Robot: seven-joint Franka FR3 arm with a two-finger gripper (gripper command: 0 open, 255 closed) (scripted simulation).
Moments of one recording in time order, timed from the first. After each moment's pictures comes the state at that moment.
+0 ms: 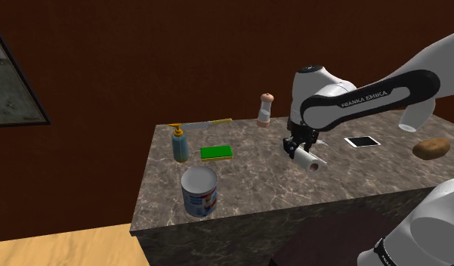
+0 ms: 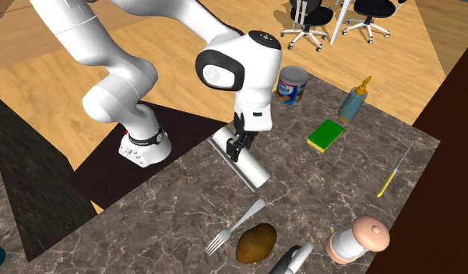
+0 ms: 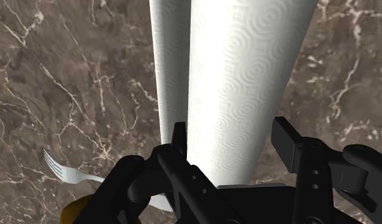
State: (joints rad) arm -0.11 -0.33 0.11 -2.56 -0.15 2.16 0.39
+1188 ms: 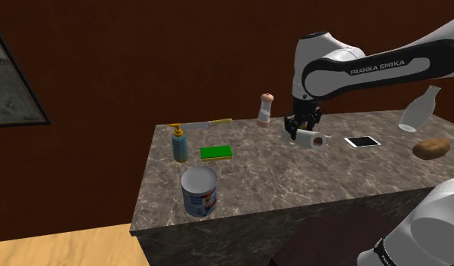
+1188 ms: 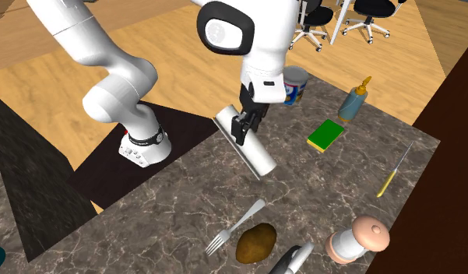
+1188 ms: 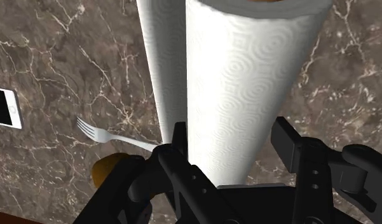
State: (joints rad) arm -0.10 -0.38 0.11 -2.37 -0.13 1.92 0.36
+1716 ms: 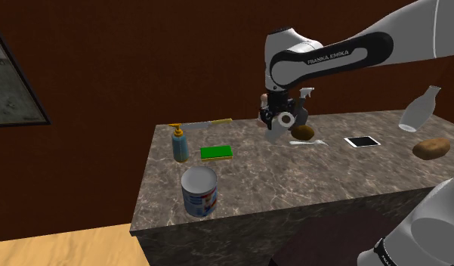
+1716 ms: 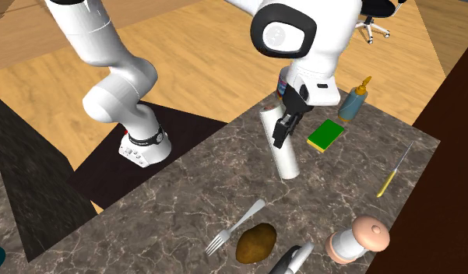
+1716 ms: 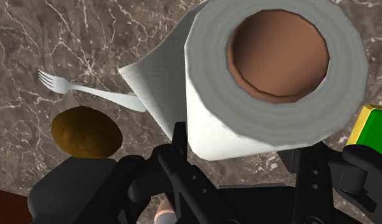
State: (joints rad) arm -0.10 -0.08 0.16 -2.06 -0.16 1.90 0.42
